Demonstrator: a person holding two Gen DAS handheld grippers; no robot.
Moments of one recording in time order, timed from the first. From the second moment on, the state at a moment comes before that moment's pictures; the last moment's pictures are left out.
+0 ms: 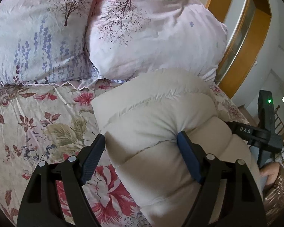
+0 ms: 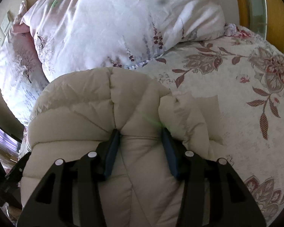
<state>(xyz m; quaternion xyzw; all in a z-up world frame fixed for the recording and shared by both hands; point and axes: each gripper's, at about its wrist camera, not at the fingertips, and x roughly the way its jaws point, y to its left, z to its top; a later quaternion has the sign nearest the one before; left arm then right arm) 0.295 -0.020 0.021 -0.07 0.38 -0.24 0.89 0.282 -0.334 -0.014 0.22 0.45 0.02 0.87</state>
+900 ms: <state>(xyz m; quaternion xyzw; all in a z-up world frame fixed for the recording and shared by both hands) 0.277 0.033 0.014 -0.19 0.42 -0.28 0.84 0.216 -0.368 0.029 0.24 0.47 0.07 0.84</state>
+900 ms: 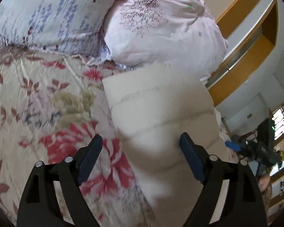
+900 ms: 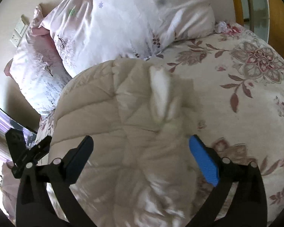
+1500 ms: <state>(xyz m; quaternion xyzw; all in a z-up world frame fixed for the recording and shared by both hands) 0.265 0.011 -0.007 -0.27 0.47 -0.38 0.75 0.249 -0.401 -0.041 0.37 0.54 0.19 0.73</state>
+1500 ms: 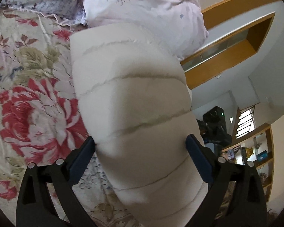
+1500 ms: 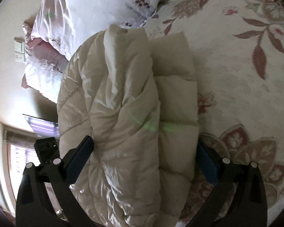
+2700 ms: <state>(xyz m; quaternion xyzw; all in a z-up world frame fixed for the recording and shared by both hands) 0.258 0.038 0.008 -0.31 0.43 -0.38 0.76 0.250 -0.315 -0.028 0.40 0.49 0.37 0.69</state>
